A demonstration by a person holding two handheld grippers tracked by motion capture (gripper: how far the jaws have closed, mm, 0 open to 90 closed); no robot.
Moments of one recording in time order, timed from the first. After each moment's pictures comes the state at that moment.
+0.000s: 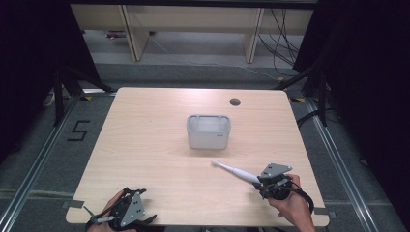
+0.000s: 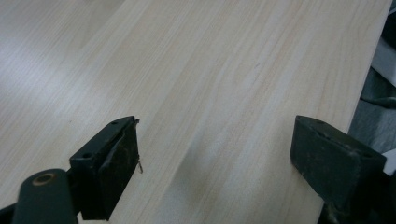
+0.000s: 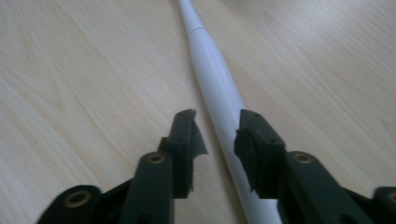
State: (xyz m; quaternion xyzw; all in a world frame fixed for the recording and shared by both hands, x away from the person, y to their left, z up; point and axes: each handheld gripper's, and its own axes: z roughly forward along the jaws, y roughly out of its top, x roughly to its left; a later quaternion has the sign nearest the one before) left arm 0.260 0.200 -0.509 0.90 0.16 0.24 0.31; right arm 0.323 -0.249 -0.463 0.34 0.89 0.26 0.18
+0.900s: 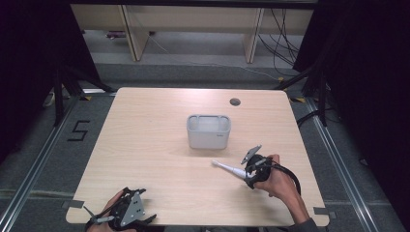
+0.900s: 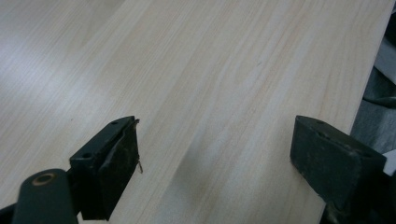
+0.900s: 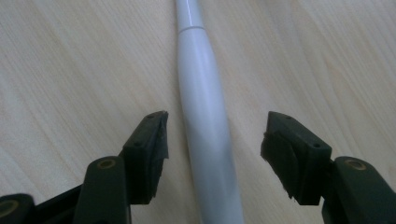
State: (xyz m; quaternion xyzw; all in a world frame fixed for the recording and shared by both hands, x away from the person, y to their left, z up) left arm 0.260 0.199 -0.510 0.90 0.17 0.25 0.31; right arm 0.382 -0.210 -0.461 0.29 0.94 0.12 0.13
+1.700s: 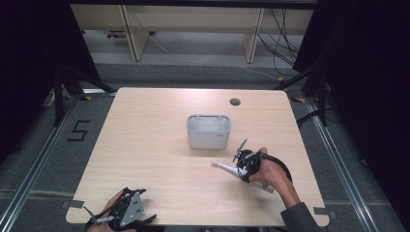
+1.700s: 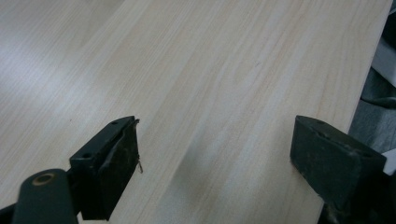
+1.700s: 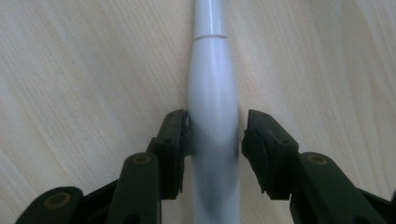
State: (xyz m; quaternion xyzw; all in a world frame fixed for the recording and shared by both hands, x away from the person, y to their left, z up) left arm 0.260 0.200 -0.510 0.90 0.17 0.25 0.31; right arm 0.410 -0.188 -0.469 0.26 0.96 0.06 0.06
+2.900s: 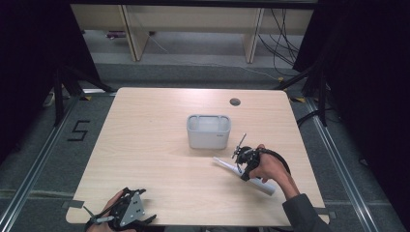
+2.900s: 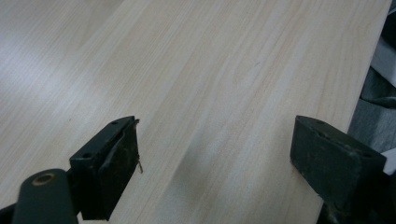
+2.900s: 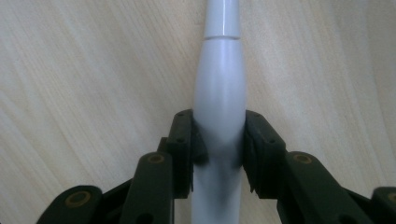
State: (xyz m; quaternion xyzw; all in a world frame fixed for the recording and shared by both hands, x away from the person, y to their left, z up) left arm 0.260 0.200 -0.509 0.90 0.17 0.24 0.31; right arm 0.423 -0.189 -0.468 0.27 0.96 0.06 0.00
